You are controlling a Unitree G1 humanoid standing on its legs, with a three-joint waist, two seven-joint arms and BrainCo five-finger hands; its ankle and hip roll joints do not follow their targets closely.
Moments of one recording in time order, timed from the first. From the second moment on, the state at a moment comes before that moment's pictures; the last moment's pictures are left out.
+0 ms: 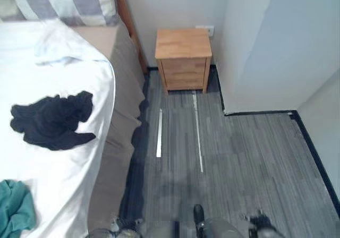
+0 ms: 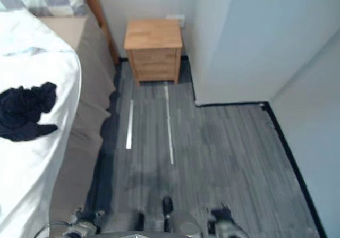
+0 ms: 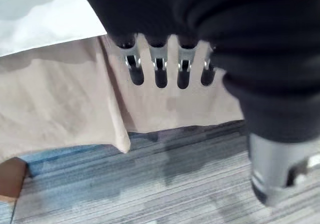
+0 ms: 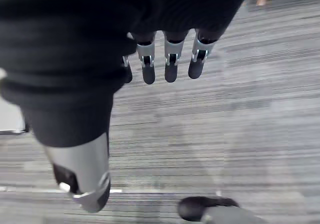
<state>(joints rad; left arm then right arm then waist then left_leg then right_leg) -0.12 0.22 -0.29 1.31 -0.14 0.08 0.46 -0.14 -0.18 0.27 1.23 0.32 -0.07 -0.33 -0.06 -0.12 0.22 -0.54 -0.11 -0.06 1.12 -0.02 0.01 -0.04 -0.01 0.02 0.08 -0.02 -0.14</state>
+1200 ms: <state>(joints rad) -0.07 0.18 -0.38 1.32 -0.21 0.07 0.46 0.02 -0.16 0.23 1.30 0.39 -0.10 -0.35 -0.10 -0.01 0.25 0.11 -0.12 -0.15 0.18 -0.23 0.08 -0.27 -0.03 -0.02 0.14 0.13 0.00</state>
